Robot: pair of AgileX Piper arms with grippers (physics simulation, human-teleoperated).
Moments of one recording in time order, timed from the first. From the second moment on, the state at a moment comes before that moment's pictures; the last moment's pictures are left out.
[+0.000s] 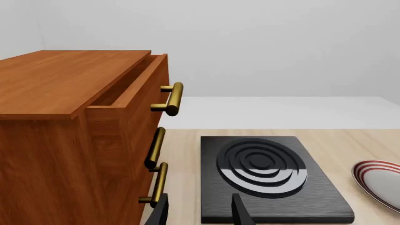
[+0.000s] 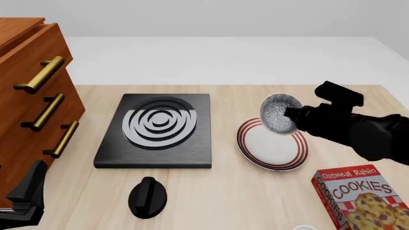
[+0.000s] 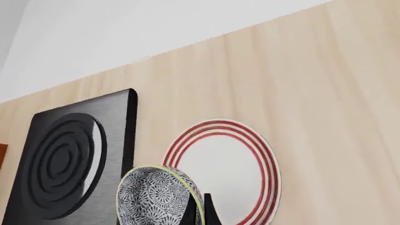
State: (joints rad) left arm 0.00 0.01 0.00 0.00 0.00; right arm 0.20 1.37 -0.68 -0.01 0.45
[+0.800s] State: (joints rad) left arm 0.00 0.01 0.00 0.00 0.00; right arm 0.13 1.67 -0.68 -0.19 0.48
